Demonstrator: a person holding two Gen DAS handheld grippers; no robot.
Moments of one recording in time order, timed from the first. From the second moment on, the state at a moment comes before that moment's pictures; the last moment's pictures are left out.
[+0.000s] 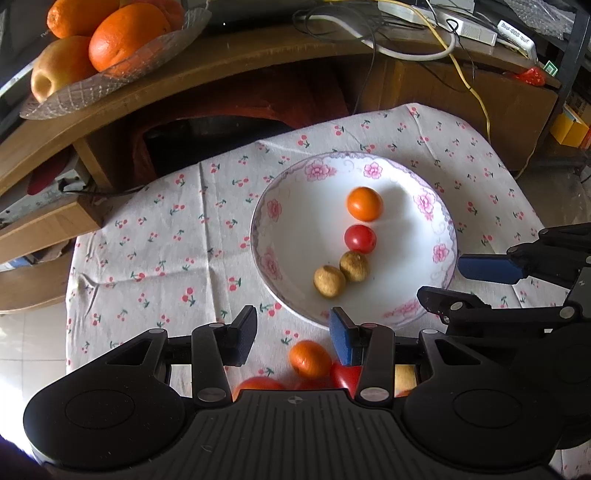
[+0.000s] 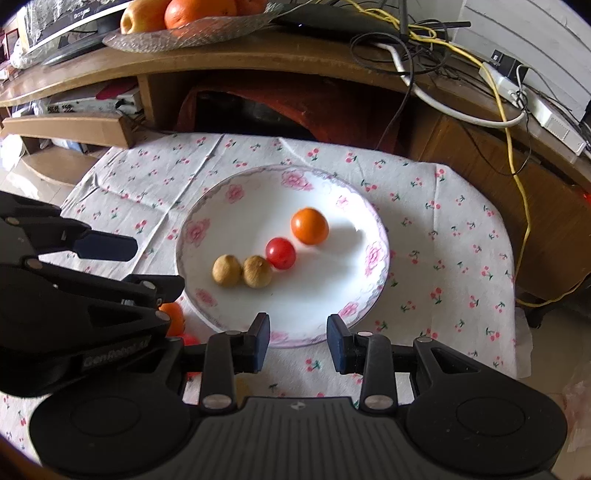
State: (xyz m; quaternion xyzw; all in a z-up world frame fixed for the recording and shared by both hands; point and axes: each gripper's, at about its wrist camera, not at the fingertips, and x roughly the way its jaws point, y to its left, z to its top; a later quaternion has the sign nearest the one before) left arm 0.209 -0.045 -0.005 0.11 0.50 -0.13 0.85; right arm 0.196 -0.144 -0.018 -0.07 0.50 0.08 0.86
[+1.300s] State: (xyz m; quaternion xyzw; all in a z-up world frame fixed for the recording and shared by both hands) left arm 0.190 0.001 -0.038 0.09 0.55 -0.15 0.81; right arm 0.175 -0.117 -0.030 -0.09 0.53 0.11 0.84
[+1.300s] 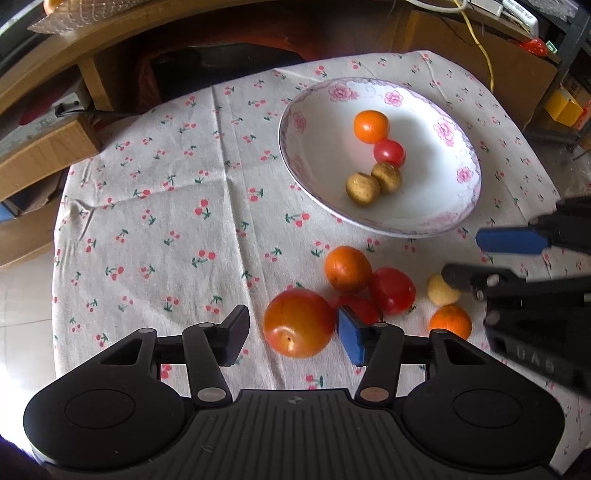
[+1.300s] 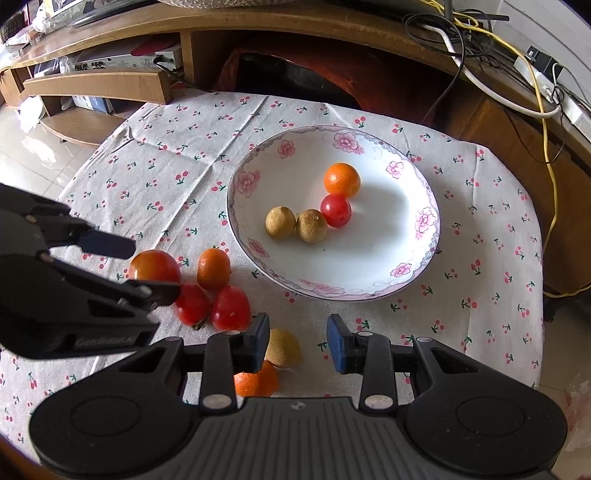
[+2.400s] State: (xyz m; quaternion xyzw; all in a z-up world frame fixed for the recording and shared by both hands) left arm 0.191 0.010 -0.056 0.13 0.55 -0.18 0.80; right arm 0.174 -0.116 -0.042 -0.11 0.54 0.12 0.82
